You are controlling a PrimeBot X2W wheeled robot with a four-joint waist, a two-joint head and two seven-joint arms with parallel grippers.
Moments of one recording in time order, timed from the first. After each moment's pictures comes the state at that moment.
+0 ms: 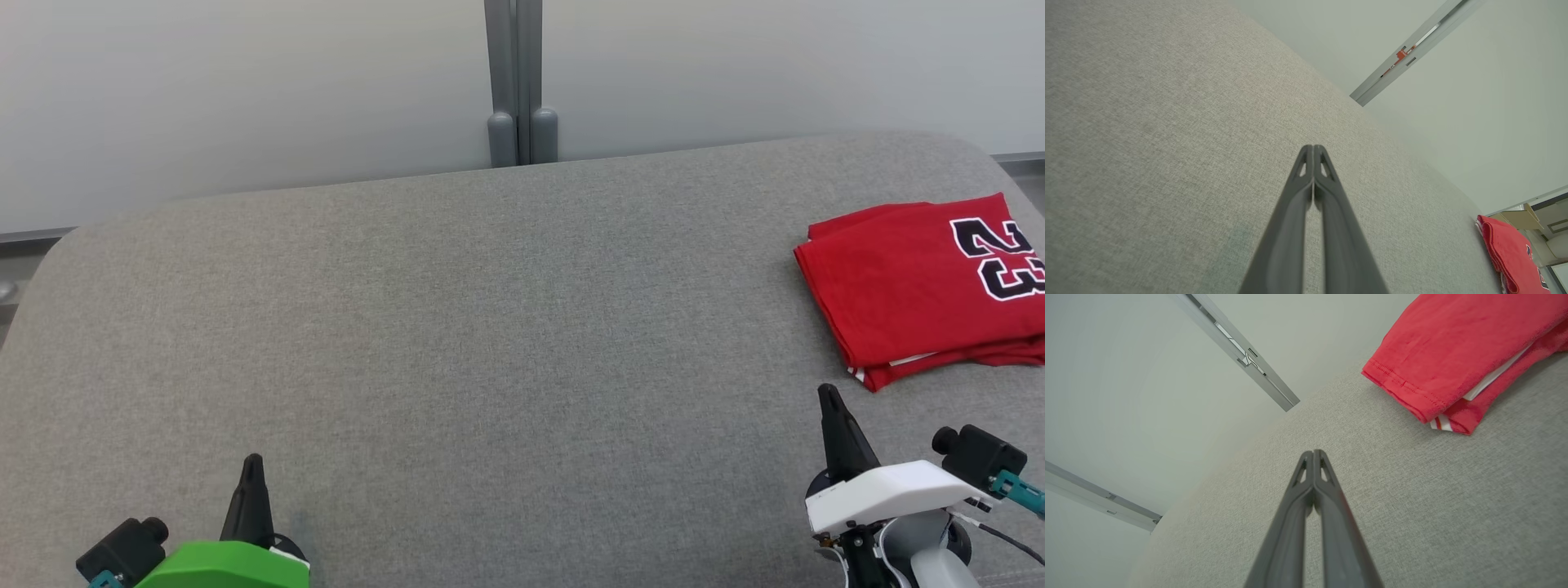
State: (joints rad) left arm 0.02 0.05 -0.01 0.29 -0.79 -0.07 -0.12; right arm -0.05 -0.05 -0.02 0.29 0.70 0.13 -0.11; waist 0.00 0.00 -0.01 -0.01
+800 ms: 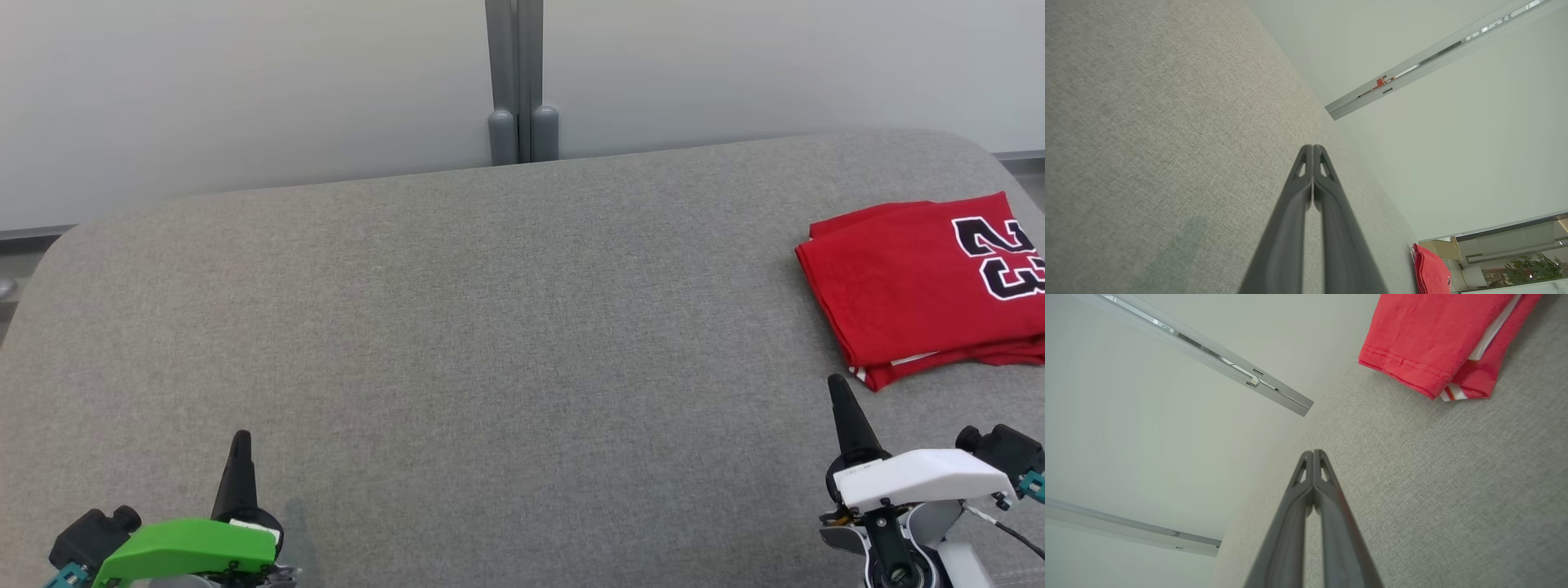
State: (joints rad) left arm -0.02 0.05 0.03 0.27 -1.07 -0.09 -0.04; right arm -0.07 -0.05 -0.05 0.27 1.01 0.13 -0.04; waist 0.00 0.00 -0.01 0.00
